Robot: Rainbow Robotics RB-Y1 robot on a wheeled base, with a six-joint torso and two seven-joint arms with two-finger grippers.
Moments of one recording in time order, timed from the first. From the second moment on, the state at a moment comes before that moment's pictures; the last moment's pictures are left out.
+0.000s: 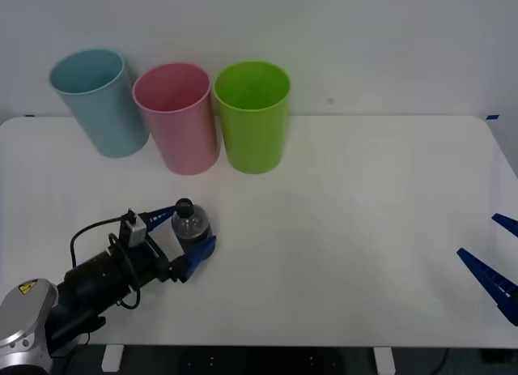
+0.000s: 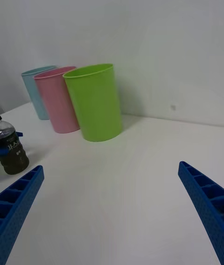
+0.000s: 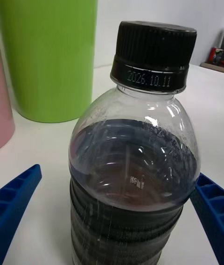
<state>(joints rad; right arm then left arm) 0.35 -0.40 -0.52 -1.66 0.96 -1.22 0.00 -0.11 0.17 0.26 -1.18 -1.34 -1.09 -0.29</state>
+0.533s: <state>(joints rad) 0.35 -0.40 -0.52 -1.66 0.96 -1.22 0.00 -0.11 0.17 0.27 -1.18 -1.34 -1.09 -0.31</state>
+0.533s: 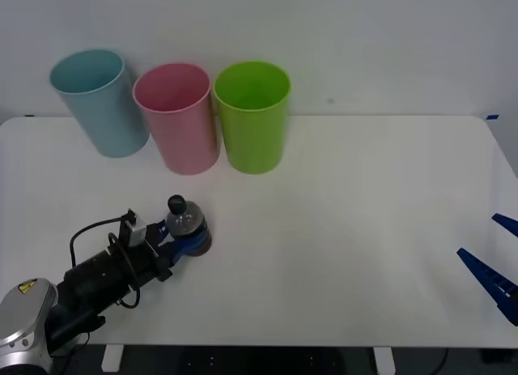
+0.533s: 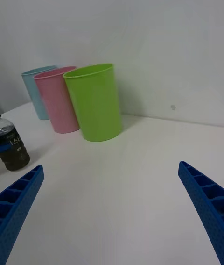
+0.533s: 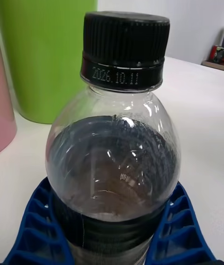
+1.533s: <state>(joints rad) 0.35 -0.40 -0.52 -1.66 0.96 -1.22 0.00 -0.08 0.28 0.34 -1.24 -1.20 -1.12 -0.26</state>
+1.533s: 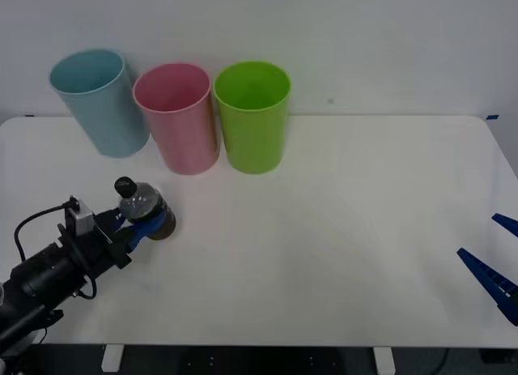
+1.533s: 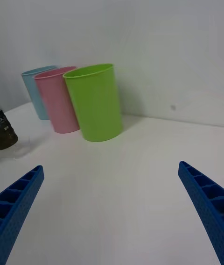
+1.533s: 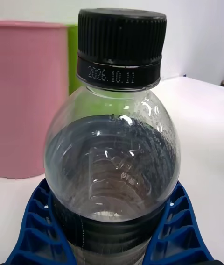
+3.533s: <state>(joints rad) 0.35 -0.40 -0.52 -1.66 0.96 -1.22 0.00 -0.43 0.38 0.42 -1.50 -1.48 -0.89 0.55</state>
